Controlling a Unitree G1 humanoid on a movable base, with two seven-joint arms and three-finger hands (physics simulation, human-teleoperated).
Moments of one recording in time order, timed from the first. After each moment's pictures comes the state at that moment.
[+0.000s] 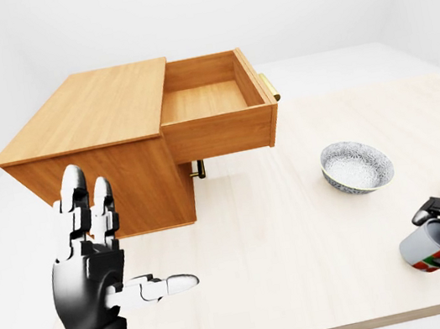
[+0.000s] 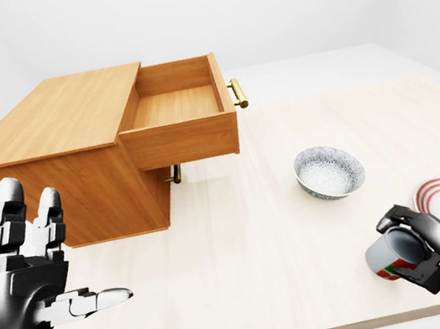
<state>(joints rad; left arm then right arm) 0.30 -0.05 0.20 -0.82 -0.15 0.09 -0.22 0.16 -0.43 -0.69 0.04 -0.60 0.09 0.70</state>
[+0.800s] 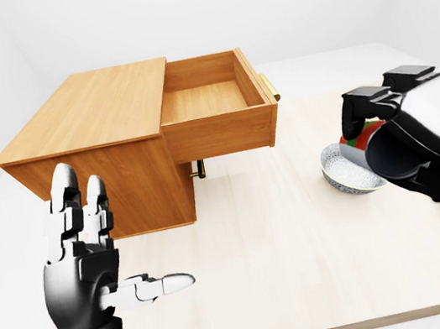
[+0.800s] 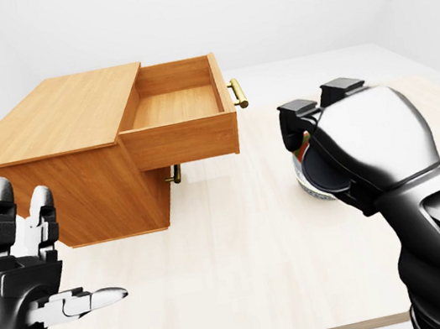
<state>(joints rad) 0.29 -0.05 0.22 -0.83 -0.17 0.09 -0.23 -0.22 -0.58 -0.32 -0.83 -0.84 0.09 0.70</state>
